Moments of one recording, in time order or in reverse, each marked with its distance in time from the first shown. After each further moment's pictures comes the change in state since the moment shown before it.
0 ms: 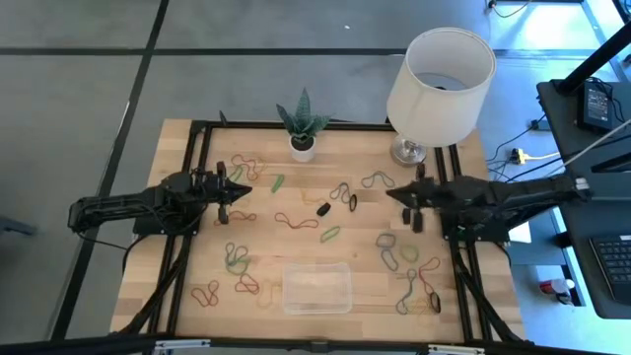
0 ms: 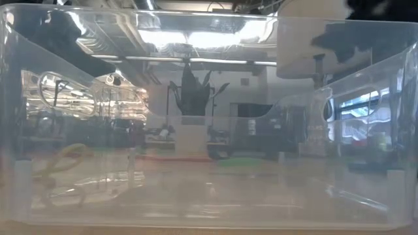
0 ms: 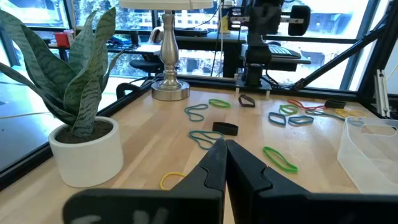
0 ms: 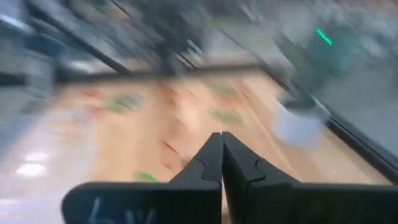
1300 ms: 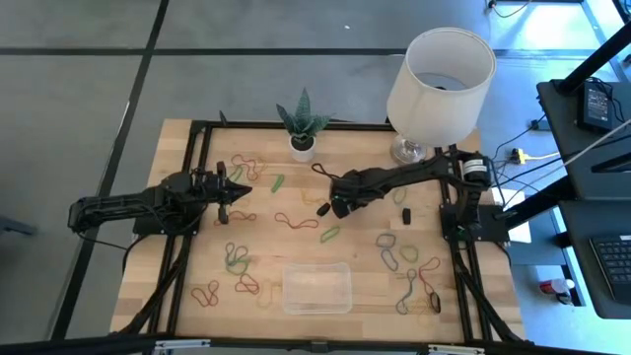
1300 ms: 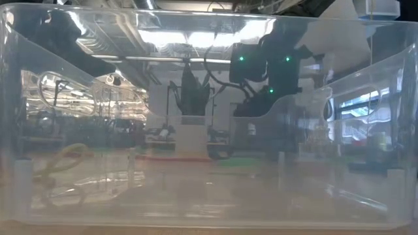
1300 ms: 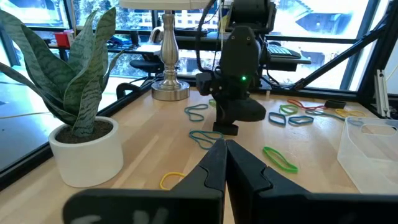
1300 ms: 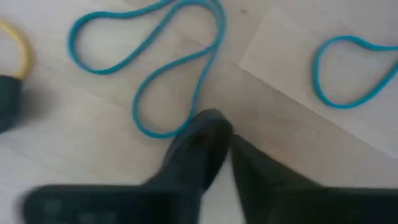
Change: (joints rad) left arm 0.000 0.000 0.000 0.000 0.000 0.000; right arm -0.219 1.350 0.780 -0.678 -0.124 0.875
